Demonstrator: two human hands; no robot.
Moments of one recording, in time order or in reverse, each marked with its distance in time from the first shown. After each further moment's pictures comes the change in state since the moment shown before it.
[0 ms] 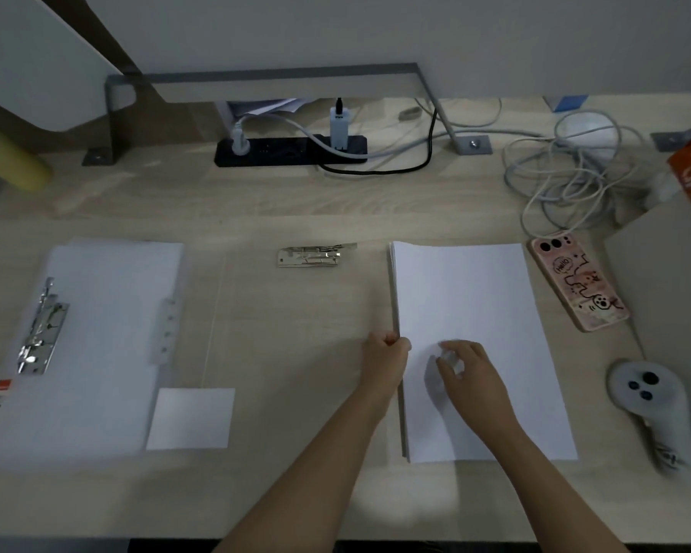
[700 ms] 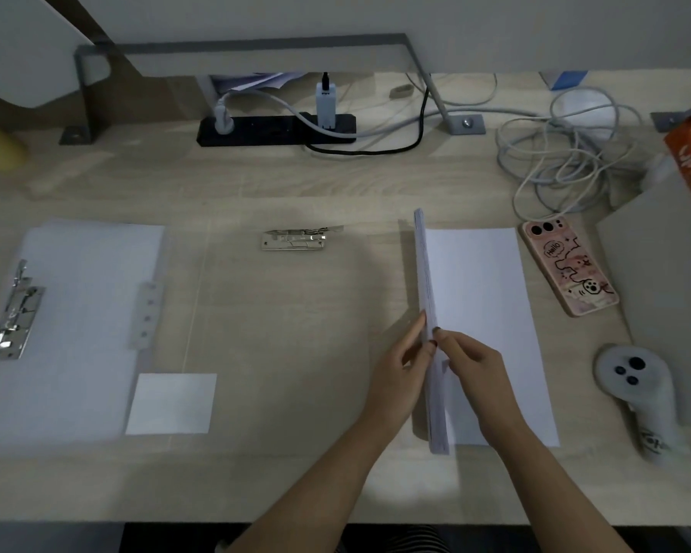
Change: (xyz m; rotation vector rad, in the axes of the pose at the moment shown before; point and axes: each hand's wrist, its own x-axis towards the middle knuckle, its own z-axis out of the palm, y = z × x) left_hand -0.018 -0.035 0.028 0.023 -0.174 0.325; right_hand -0.010 0.004 -0.021 0.544 -0.062 0.133
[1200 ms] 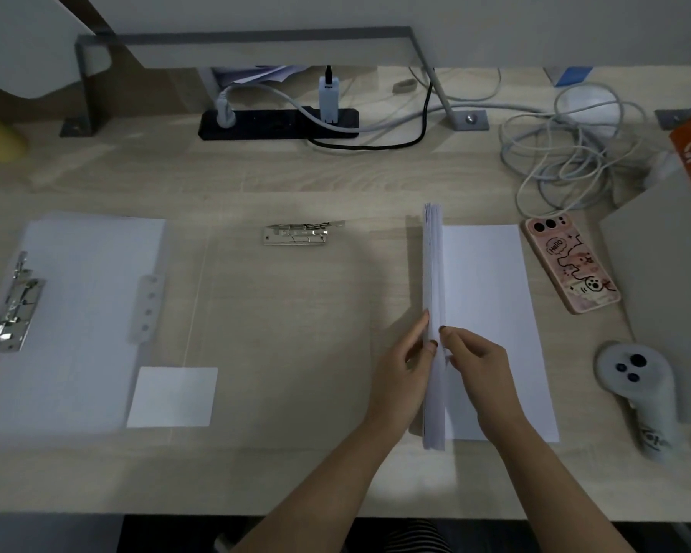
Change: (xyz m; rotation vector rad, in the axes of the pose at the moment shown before) left_hand -0.005 -0.005 0.003 -0.008 0.037 0.008; right_hand -0.001 -0.001 0.002 0.039 0.051 -0.017
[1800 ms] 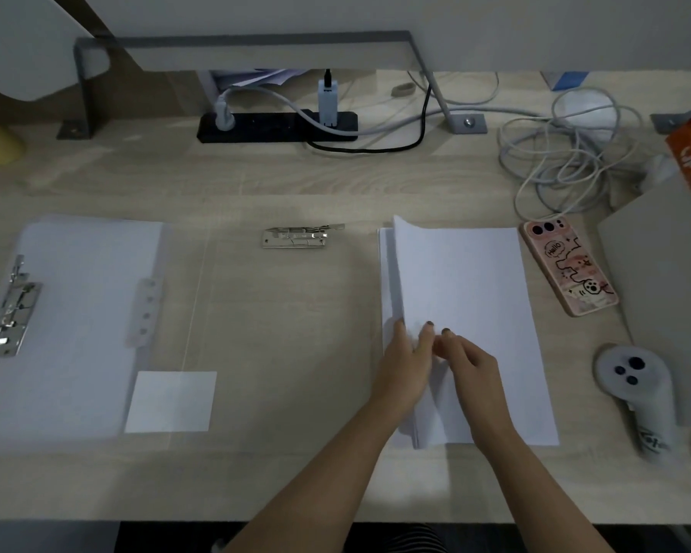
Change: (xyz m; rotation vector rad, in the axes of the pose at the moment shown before) left_hand 0.018 0.020 0.005 0.232 0.014 -0.191; right_hand -0.004 0.006 0.011 -0.095 0.054 -0.008
